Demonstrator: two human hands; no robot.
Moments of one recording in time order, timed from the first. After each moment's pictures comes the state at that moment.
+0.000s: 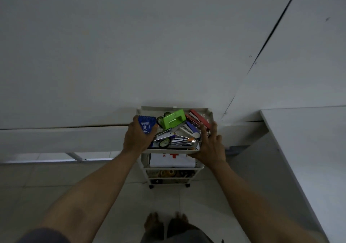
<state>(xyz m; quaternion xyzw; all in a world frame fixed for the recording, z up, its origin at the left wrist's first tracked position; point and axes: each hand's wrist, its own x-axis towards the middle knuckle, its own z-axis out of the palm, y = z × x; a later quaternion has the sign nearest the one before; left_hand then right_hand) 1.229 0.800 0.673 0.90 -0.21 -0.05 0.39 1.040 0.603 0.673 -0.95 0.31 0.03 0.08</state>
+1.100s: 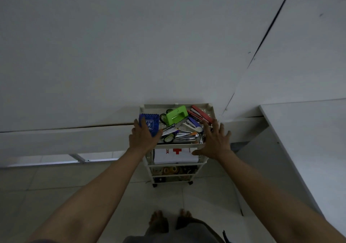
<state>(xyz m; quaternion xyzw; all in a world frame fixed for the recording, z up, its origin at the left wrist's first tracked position) 1.217 0.810 0.678 0.94 -0.22 -0.15 0.20 1.041 0.602 0.687 -0.94 0.31 0.14 0.01</state>
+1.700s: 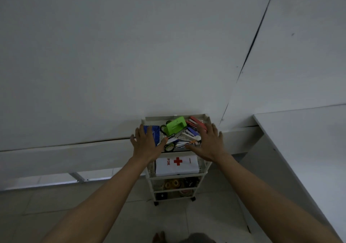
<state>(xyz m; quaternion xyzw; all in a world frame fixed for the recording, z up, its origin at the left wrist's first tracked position) 1.201 0.815 0.712 0.93 -0.29 -0.08 0.19 1.044 0.623 0.726 -0.95 0.27 -0.03 0.13</state>
